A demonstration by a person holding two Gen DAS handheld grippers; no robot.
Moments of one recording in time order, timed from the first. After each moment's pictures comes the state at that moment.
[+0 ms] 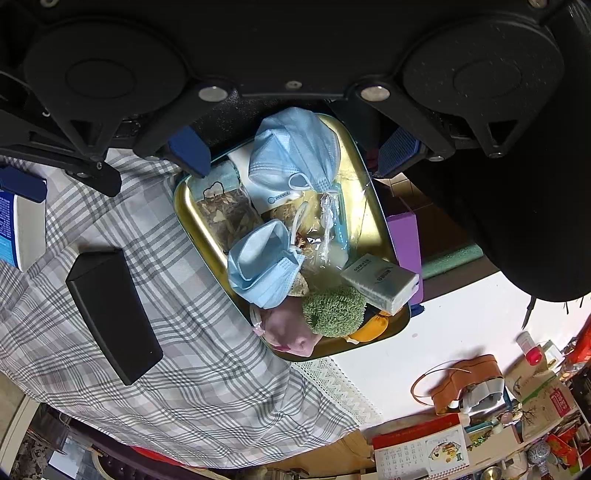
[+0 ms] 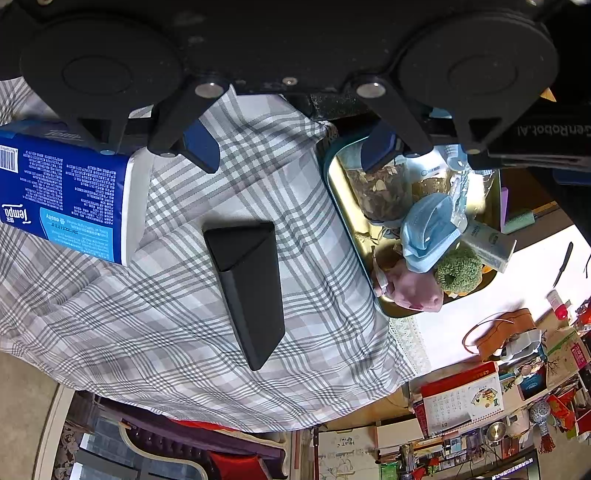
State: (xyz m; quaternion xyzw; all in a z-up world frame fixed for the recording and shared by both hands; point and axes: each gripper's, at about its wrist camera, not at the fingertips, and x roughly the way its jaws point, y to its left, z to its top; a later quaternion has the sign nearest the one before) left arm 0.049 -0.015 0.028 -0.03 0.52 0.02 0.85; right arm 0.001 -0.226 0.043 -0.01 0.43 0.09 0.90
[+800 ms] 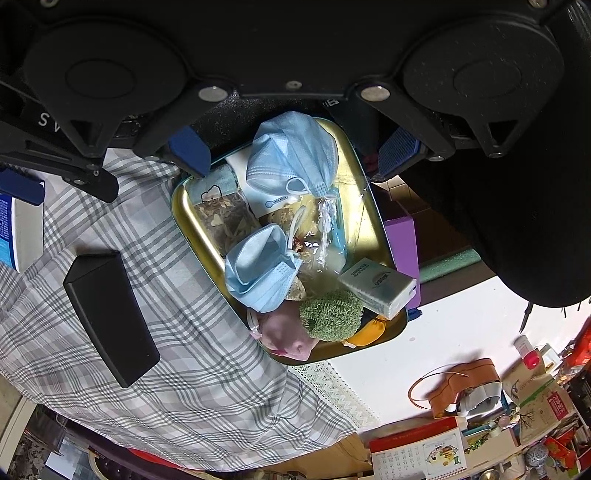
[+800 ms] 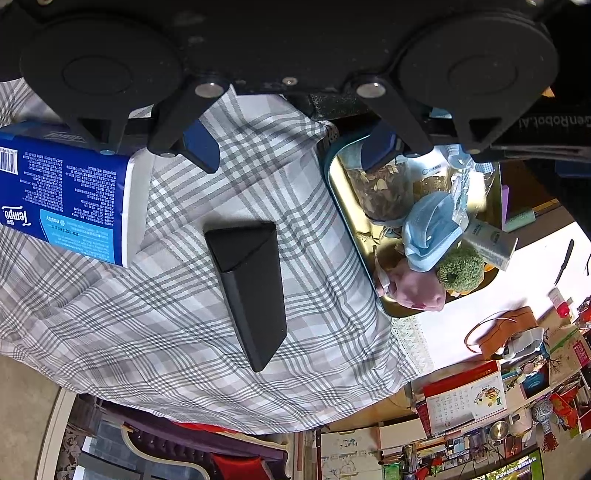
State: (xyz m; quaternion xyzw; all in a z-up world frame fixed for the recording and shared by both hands) left arm 0.047 -0.015 0.027 -0.03 0.53 0.02 0.85; right arm 0.003 -0.227 0.043 -0.01 0.44 0.09 0.90
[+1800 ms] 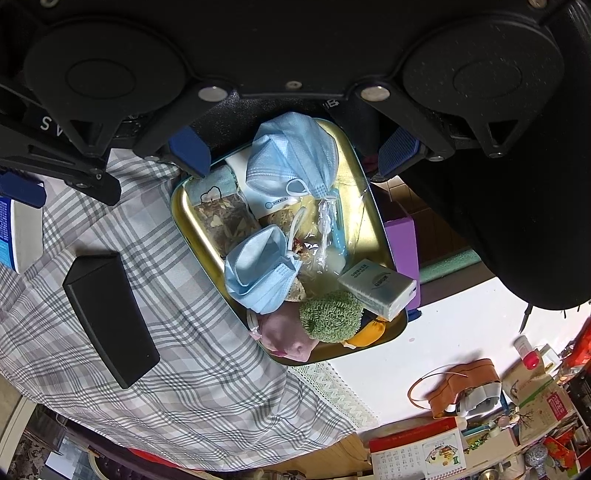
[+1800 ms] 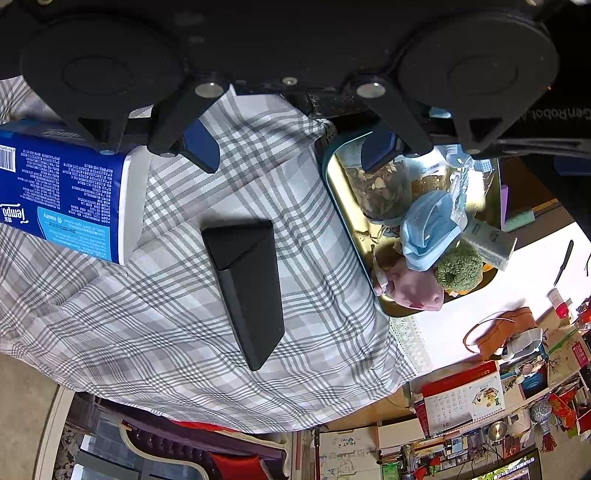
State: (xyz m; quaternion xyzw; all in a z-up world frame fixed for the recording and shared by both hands) left arm 0.047 -0.014 0.026 -0.03 0.53 0.02 0.85; right arm 0.004 -0.225 0.043 -0.01 0.43 0.09 0.90
